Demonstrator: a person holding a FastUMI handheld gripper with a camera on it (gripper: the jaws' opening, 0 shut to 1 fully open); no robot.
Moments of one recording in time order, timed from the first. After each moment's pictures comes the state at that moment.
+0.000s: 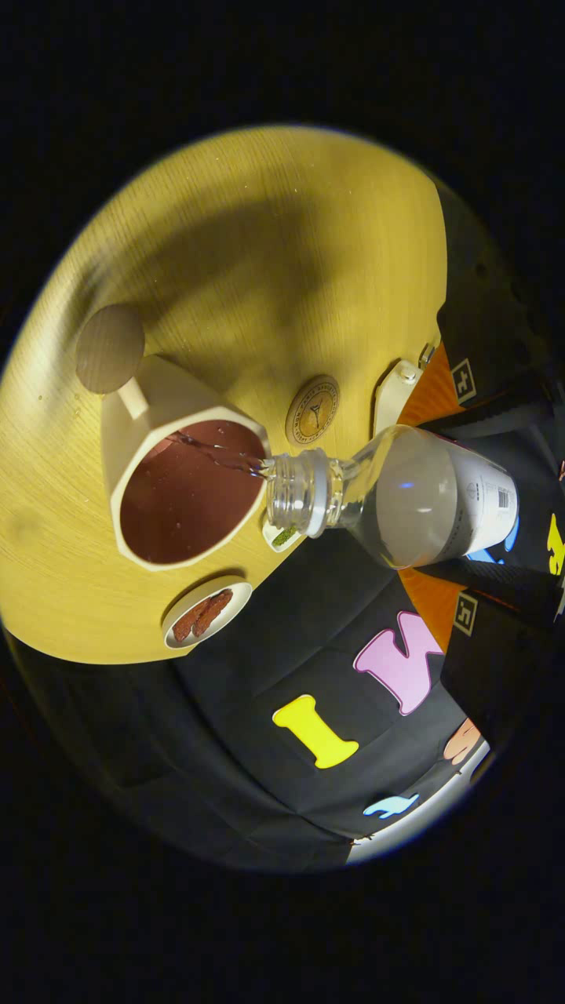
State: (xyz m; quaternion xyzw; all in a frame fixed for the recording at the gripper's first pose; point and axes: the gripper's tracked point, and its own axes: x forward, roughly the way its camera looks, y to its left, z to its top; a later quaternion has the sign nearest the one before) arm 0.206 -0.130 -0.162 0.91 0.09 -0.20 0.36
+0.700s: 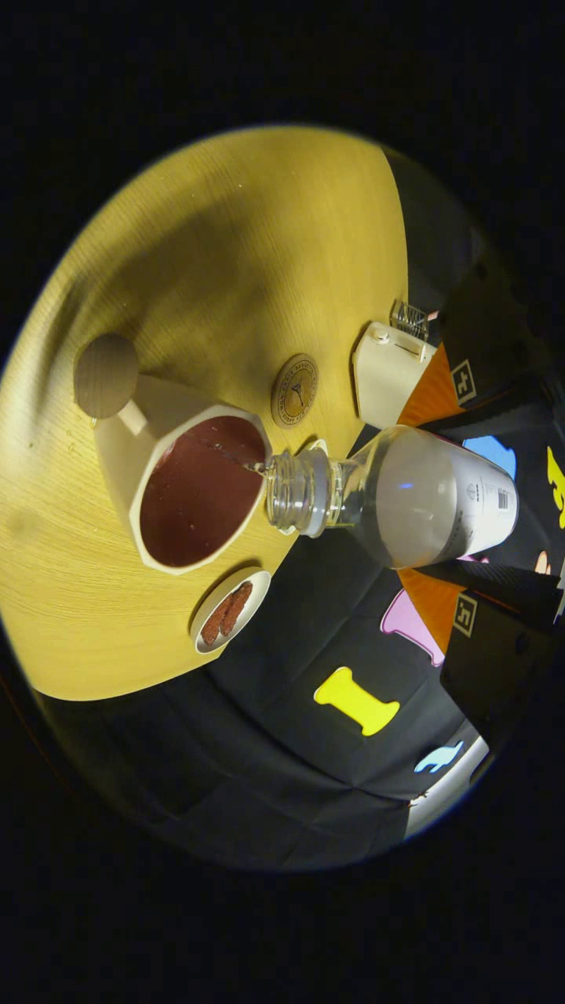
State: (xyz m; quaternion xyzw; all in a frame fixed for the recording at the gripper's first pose) arm 0.202 -0.161 -0.140 0.95 0.02 -0.19 0.25
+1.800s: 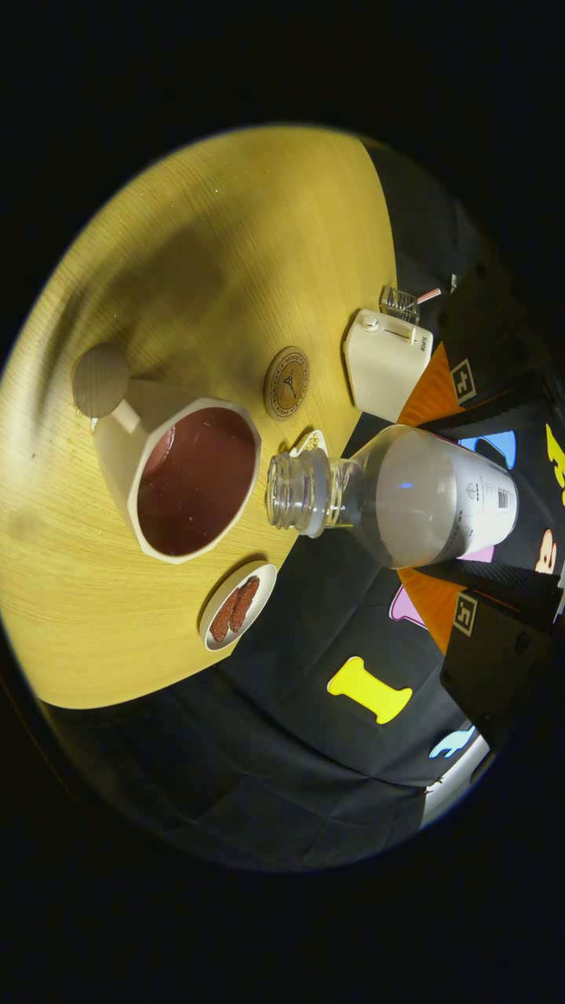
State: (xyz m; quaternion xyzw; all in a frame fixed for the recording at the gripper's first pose) arm 0.206 -0.165 -0.133 0.95 0.01 -0.20 0.25
